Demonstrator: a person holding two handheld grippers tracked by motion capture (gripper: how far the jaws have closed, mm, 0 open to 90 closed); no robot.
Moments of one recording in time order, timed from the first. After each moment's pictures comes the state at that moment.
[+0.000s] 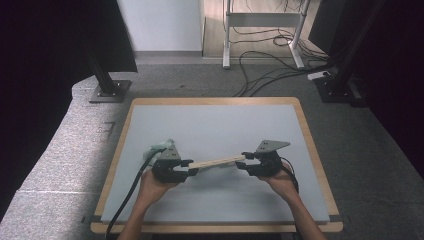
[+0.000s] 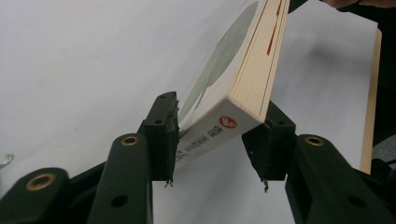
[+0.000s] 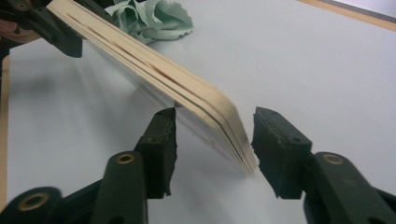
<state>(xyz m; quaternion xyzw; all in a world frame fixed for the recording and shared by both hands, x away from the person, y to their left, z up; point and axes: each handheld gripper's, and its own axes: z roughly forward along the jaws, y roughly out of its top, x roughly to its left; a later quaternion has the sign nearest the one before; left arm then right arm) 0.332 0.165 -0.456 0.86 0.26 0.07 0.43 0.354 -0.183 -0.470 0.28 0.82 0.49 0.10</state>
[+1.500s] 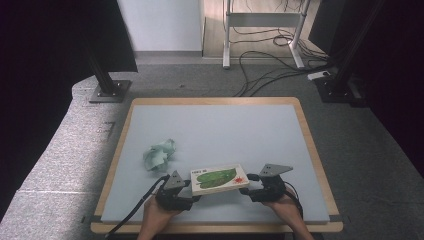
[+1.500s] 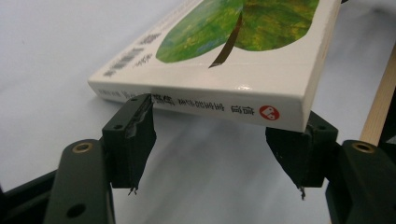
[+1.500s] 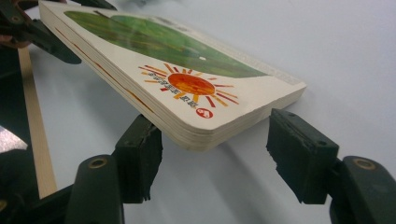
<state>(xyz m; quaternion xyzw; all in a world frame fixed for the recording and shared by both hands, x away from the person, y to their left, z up) 0.273 0.154 -0.505 0.86 0.32 0.09 0.40 0.298 -0.190 -0.508 0.31 0.83 0.47 0.08</state>
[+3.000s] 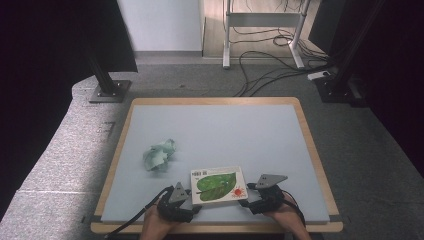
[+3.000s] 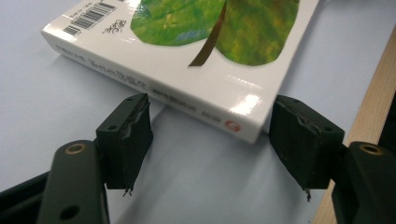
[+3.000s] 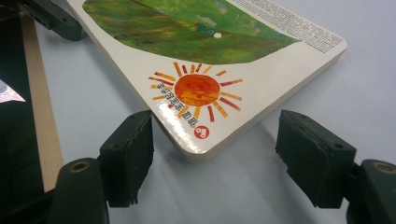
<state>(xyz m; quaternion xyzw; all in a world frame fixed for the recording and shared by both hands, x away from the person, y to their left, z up) 0.252 0.150 -0.525 0.88 0.29 0.11 0.36 0.283 -0.188 -0.532 0.27 0.86 0.43 0.07</state>
